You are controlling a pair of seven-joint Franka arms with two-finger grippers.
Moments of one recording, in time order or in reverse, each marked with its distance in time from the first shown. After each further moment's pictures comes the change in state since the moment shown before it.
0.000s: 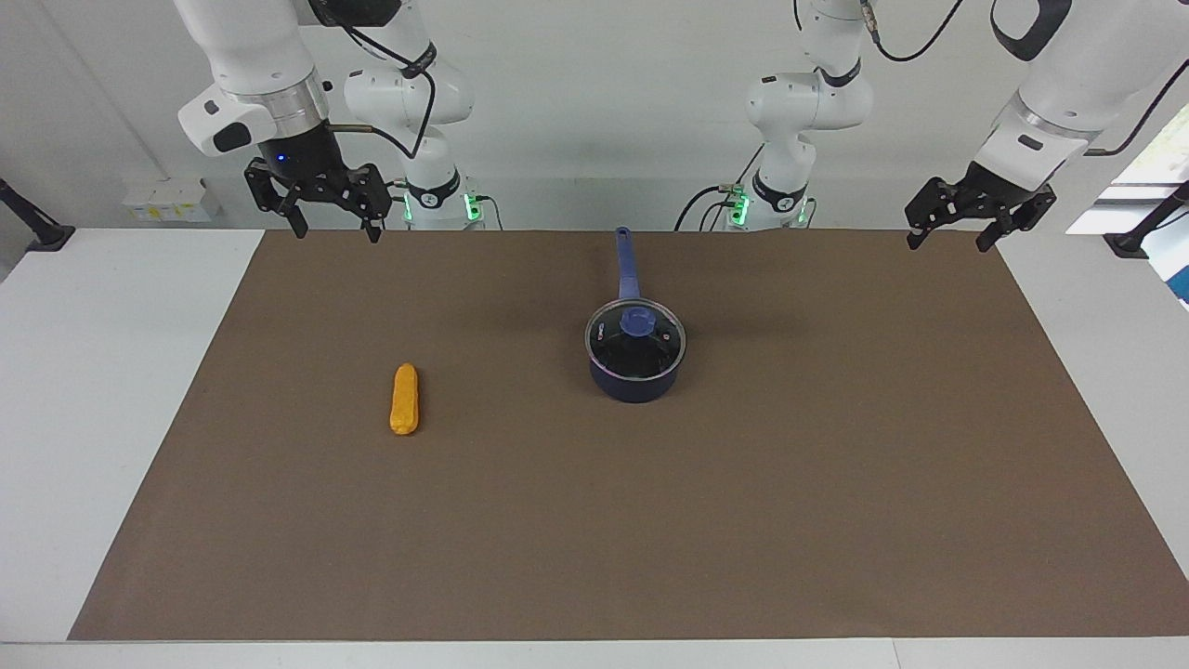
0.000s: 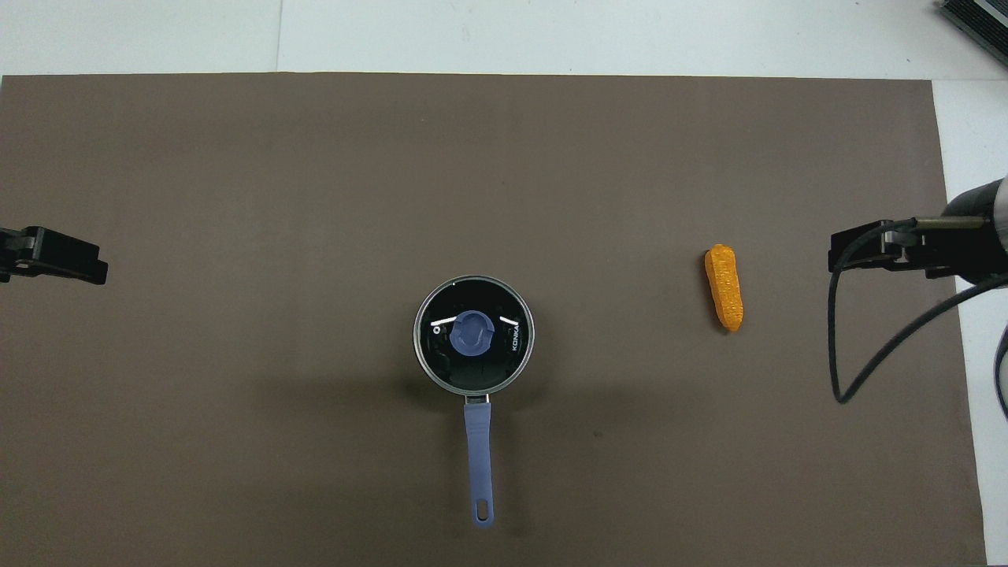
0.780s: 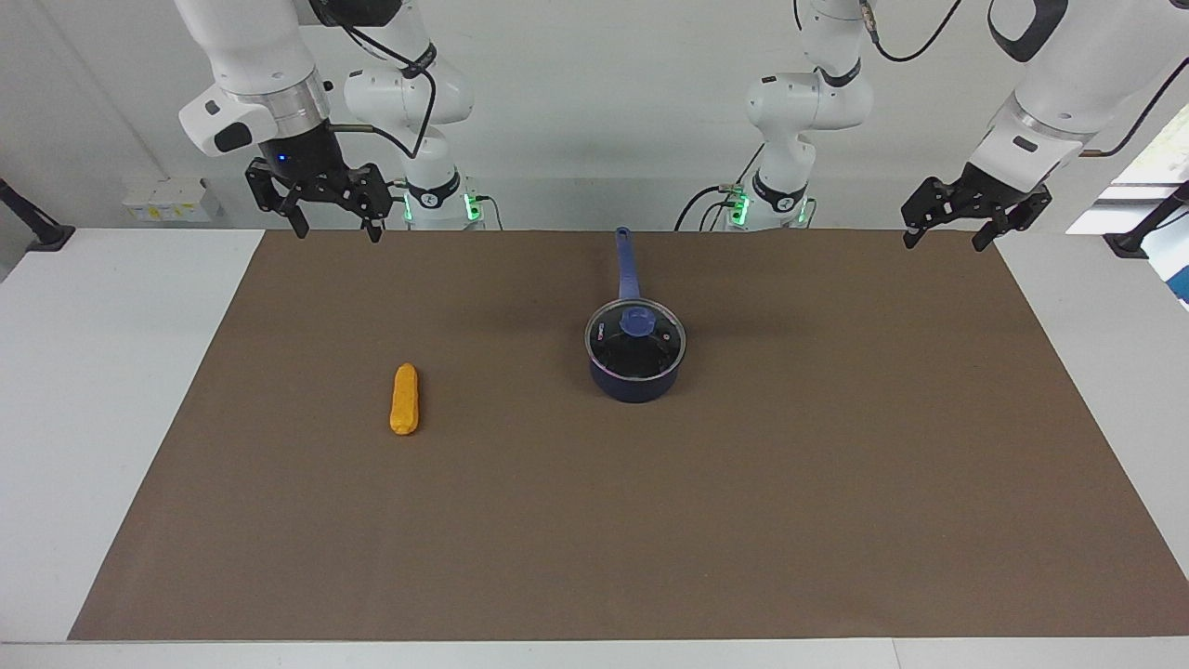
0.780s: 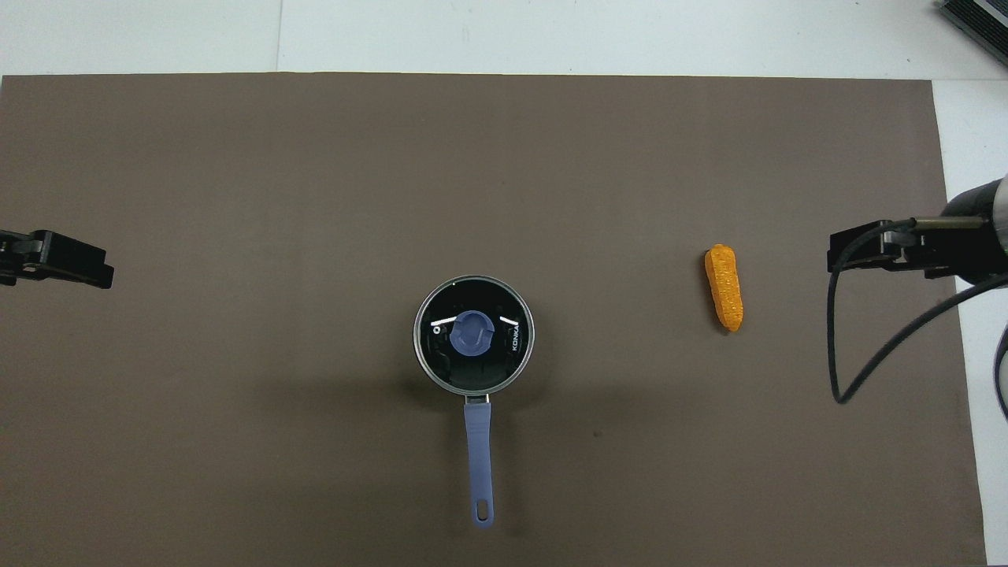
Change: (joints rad) left arm -0.002 0.000 -0.010 -0.003 -0.001 -0.009 0.001; right arm 0.001 0.000 0.000 0.000 0.002 0.000 0.000
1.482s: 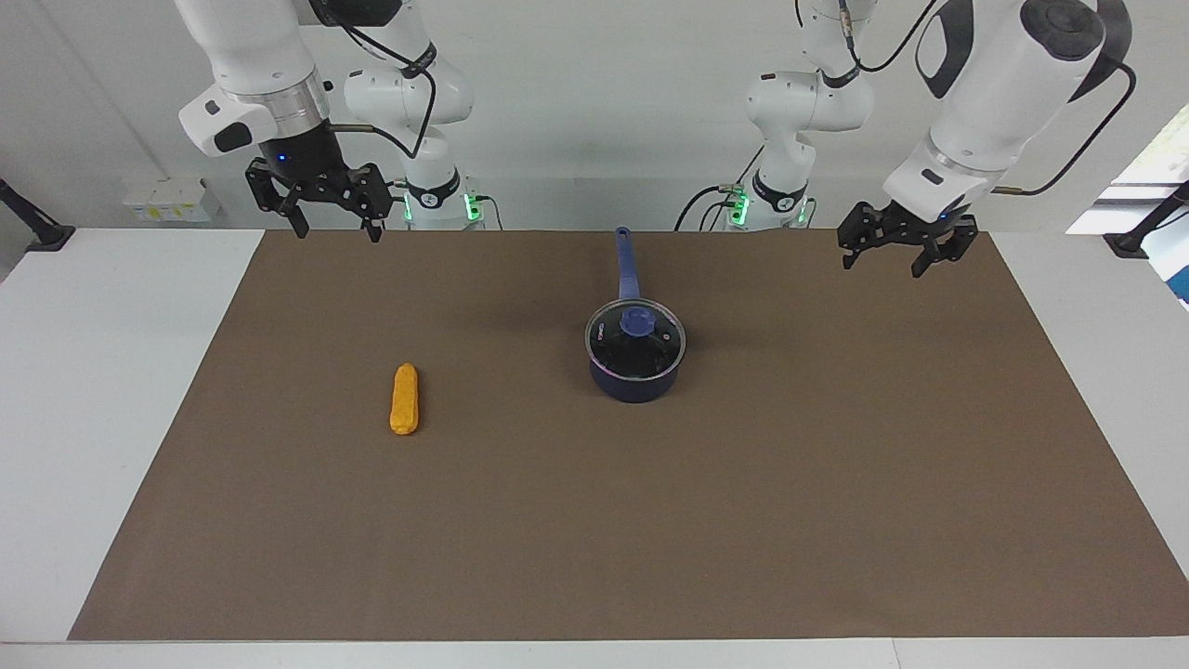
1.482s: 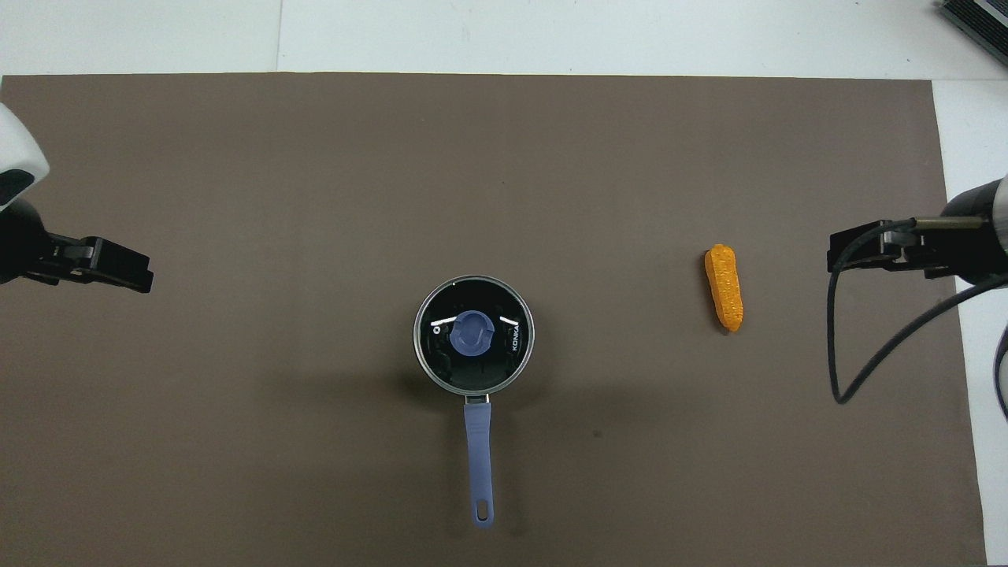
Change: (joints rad) left arm -0.135 0.014 -0.014 -0.116 -0.002 0.151 -0.022; right arm 0.000 0.000 0.000 0.000 0.000 0.000 0.000
